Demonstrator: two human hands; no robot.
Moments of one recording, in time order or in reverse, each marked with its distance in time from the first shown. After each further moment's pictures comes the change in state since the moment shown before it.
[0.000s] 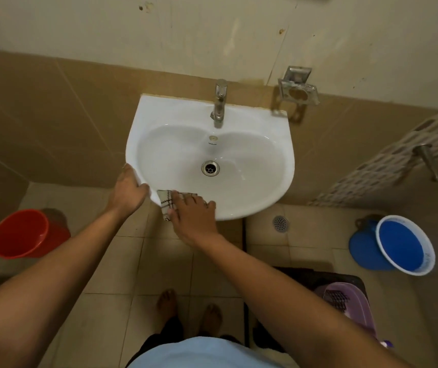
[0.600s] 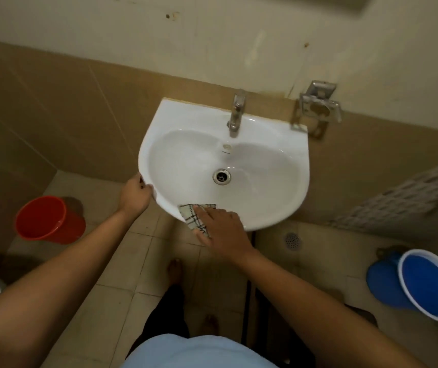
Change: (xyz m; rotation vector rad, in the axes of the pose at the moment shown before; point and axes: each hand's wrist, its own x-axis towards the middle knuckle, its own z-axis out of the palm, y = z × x) left_hand -0.008 0.003 0.016 -0.226 0.118 -0.171; right_hand -0.016 0.077 -0.012 -0.068 0.076 -0.311
